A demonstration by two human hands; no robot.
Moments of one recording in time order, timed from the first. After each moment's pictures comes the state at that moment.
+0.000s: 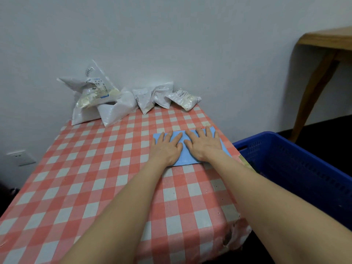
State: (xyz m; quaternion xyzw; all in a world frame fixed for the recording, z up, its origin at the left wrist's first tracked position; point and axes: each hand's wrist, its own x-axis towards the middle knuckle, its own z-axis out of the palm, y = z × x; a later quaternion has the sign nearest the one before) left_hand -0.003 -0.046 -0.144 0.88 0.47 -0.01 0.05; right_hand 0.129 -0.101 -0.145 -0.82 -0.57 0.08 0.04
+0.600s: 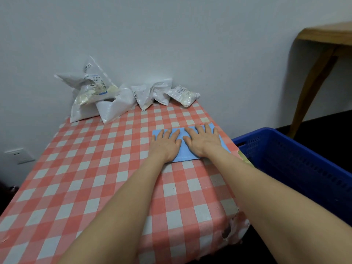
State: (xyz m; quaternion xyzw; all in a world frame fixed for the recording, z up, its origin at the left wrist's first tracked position) left_hand -0.003 -0.044 -0.150 0.88 0.47 0.00 0.06; right_hand 0.129 -0.099 -0.149 -0.82 -0.57 0.09 0.03
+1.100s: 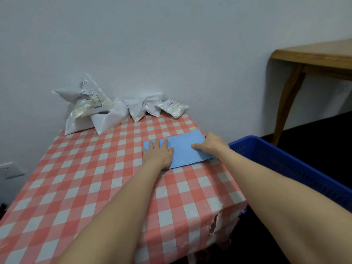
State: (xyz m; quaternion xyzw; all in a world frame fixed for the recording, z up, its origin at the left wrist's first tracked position) left_hand 0.002 -0.064 -0.135 0.84 0.53 -0.03 0.12; right_hand 0.169 -0.145 -0.113 -0.87 -0.39 0.21 0.20
